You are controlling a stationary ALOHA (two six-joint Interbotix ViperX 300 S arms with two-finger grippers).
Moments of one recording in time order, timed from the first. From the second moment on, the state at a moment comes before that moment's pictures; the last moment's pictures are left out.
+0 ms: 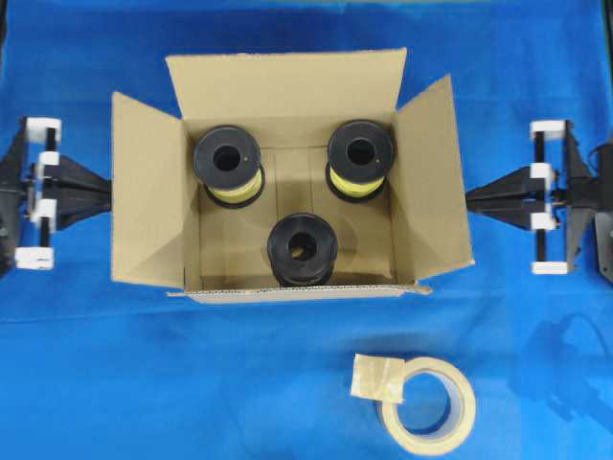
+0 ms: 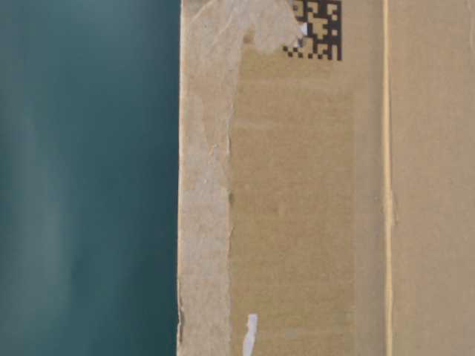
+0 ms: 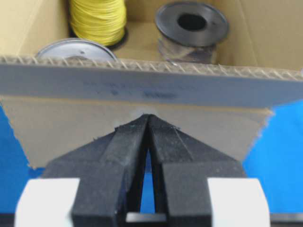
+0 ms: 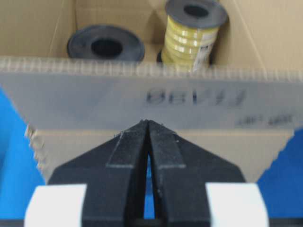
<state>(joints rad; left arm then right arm) 0.04 -0.78 1.38 -0.03 -0.36 -0.06 -0.02 -0.60 1.26 0.08 -0.40 -0.01</state>
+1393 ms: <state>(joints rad) 0.09 -0.10 0.93 -0.03 -0.40 -0.02 -0.05 -0.07 0.90 0.09 -0.44 0.00</state>
